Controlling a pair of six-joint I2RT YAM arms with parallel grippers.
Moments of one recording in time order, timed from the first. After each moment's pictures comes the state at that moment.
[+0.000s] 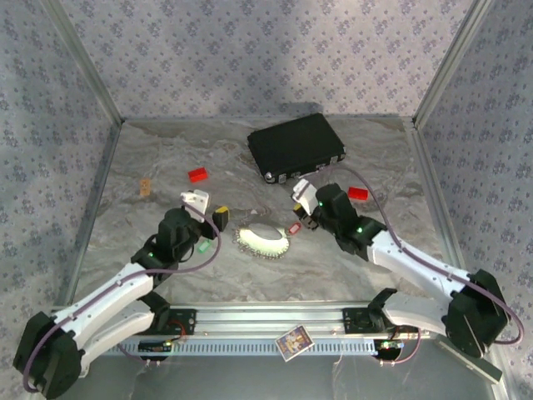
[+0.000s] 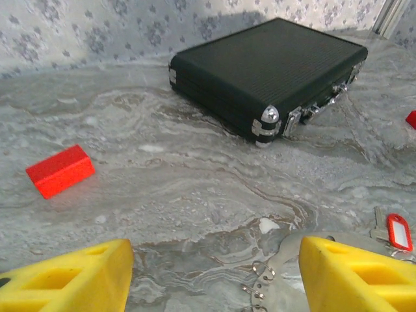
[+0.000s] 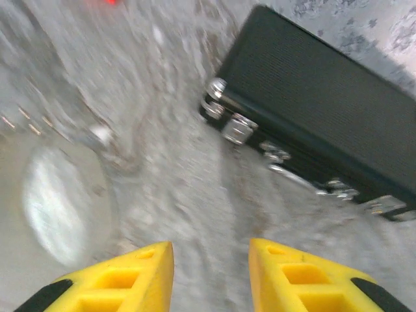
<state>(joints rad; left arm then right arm) -0.61 0.84 0.40 0.09 -0.15 -0.17 0.71 1.10 0.69 -0.14 0.12 -0.24</state>
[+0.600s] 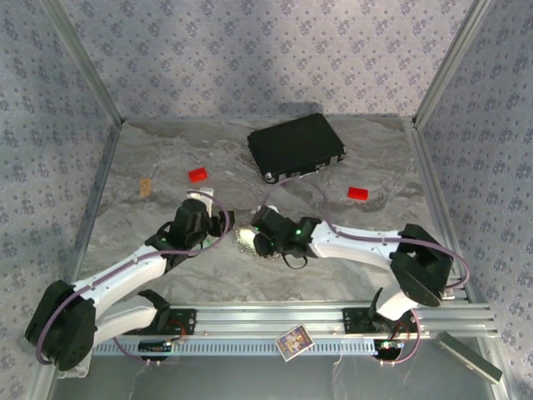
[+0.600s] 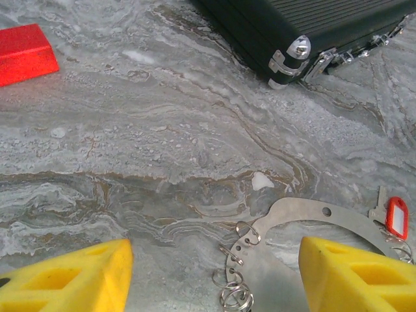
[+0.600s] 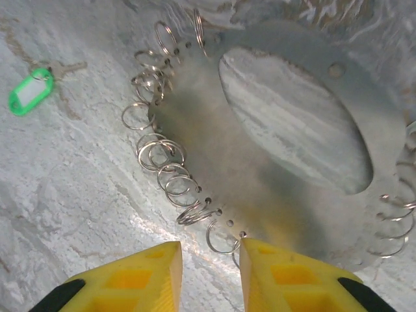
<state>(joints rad) -0.61 1.05 0.47 0.00 -0.13 -0.43 1.06 1.57 1.00 -0.46 0.12 0.69</state>
